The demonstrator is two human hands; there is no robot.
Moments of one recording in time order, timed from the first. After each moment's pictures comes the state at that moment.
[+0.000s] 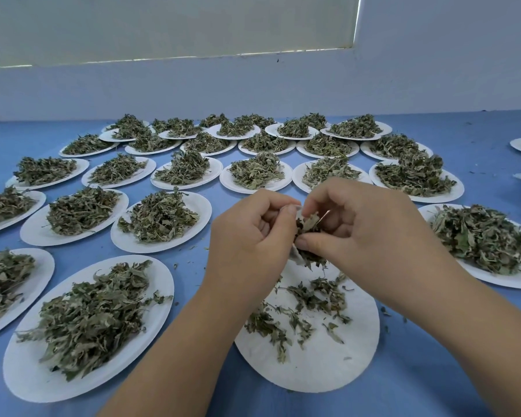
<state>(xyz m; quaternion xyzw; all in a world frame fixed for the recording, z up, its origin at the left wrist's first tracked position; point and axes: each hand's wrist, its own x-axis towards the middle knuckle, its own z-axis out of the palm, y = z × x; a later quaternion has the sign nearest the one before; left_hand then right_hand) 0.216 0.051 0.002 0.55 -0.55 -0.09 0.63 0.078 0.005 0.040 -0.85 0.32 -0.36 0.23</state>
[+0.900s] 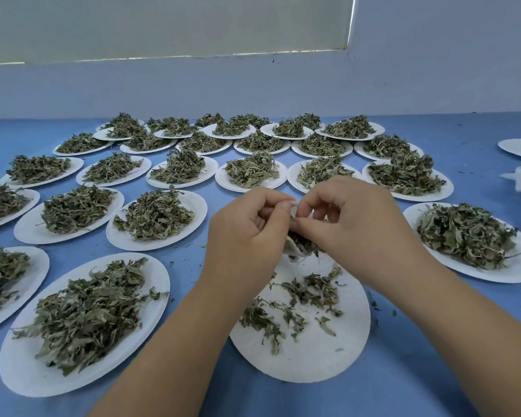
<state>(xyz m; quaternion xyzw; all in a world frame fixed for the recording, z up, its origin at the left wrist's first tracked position) 0.214 0.049 0.002 0.54 -0.54 -0.11 0.63 0.086 -0.008 0.033 -0.84 0.36 -0.36 0.20</state>
